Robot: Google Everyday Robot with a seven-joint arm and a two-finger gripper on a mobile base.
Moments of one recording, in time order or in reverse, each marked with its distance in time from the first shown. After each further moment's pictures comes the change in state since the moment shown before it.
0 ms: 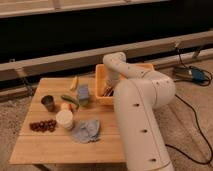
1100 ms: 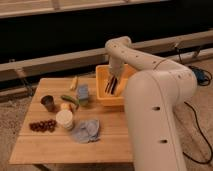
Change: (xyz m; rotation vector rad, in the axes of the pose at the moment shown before) arm -0.001 -0.005 -0.118 -0.019 -0.147 -0.091
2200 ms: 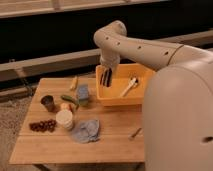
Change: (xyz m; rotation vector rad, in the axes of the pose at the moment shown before) arm 0.046 0.040 -0.112 0.001 -0.200 -0.178
